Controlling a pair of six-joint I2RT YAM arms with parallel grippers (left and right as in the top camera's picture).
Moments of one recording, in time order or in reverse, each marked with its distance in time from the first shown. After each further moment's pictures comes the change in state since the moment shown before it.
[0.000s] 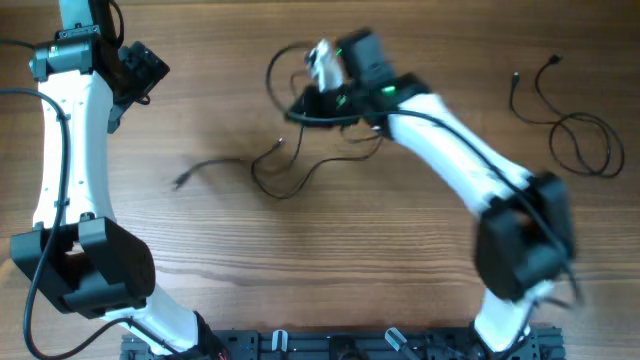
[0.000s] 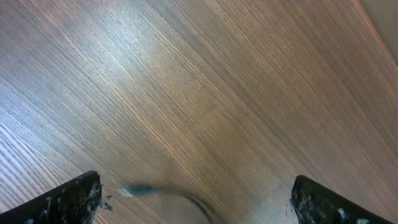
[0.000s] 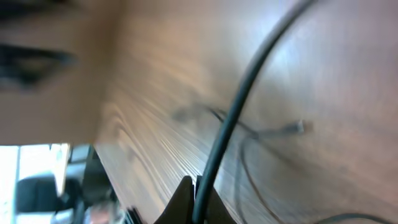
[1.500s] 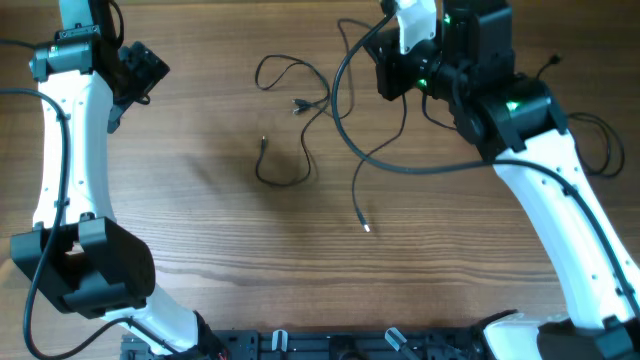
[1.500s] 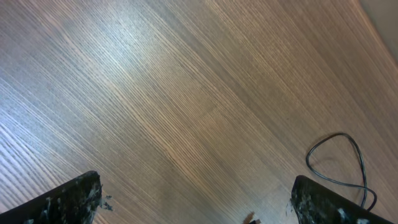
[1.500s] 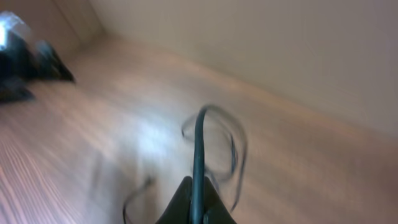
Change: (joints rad) left arm 0.000 0.000 0.000 0.000 0.000 0.000; right arm -0.127 -0.364 0.035 -0.171 0.397 -0.502
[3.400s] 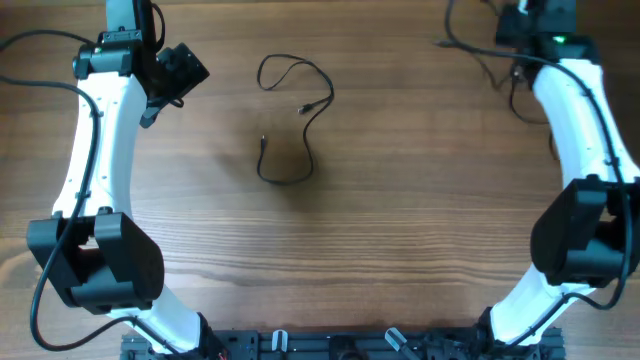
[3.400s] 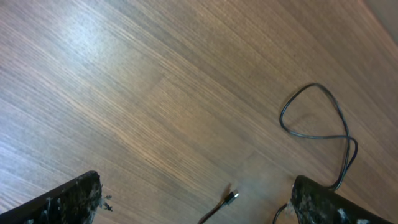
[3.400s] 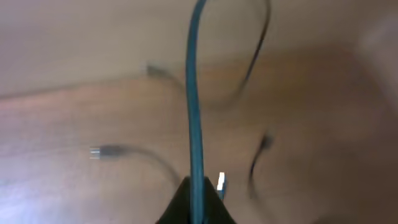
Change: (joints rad) left arm -0.113 0.001 -0.084 0.101 0.084 0.046; right arm -0.465 0.384 0.079 0.121 0.465 0.113
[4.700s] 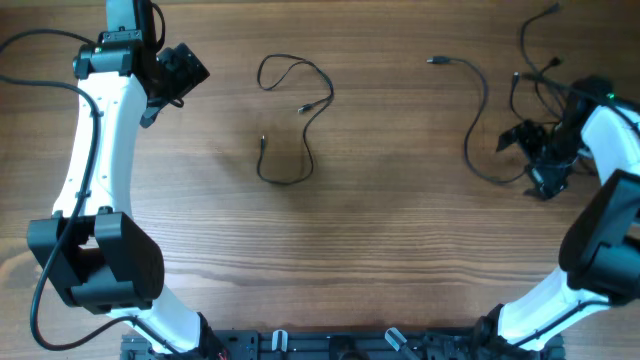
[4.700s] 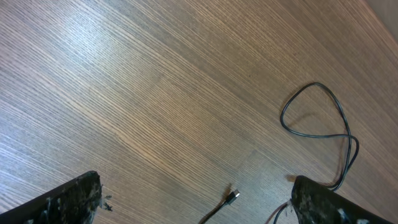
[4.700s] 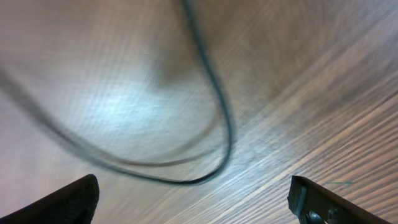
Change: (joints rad) left arm 0.000 0.001 0.000 -0.002 0.000 0.006; right arm -0.276 -0.039 -0.335 -0.521 -0.369 0.529
